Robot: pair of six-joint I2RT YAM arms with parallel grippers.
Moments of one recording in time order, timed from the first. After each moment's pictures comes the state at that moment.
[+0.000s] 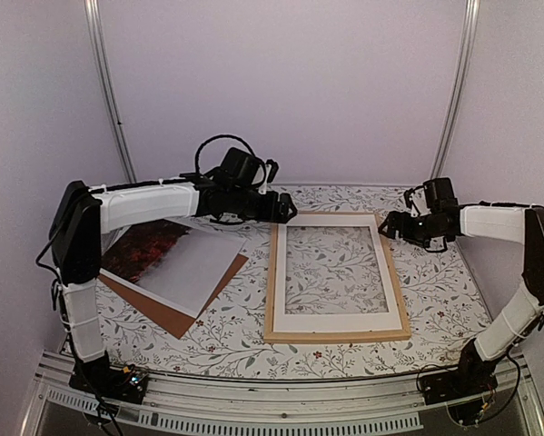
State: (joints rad) left arm -0.75 2.00 1.60 -0.27 0.08 -0.41; right arm 0.16 1.59 0.94 -0.20 -0.27 0.32
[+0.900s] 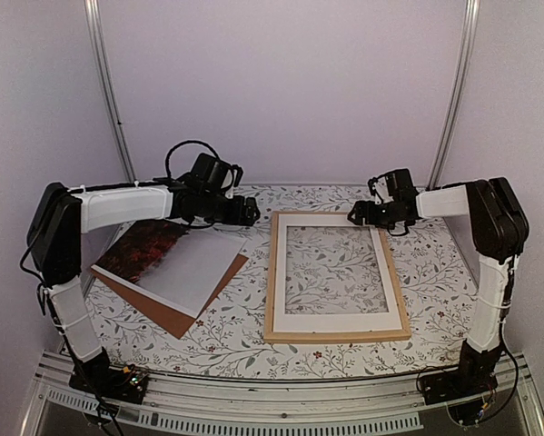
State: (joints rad) left arm -0.62 1.85 1.39 -0.27 -0.03 -0.35; right arm 0.26 2.03 1.32 -0.06 -0.24 0.26
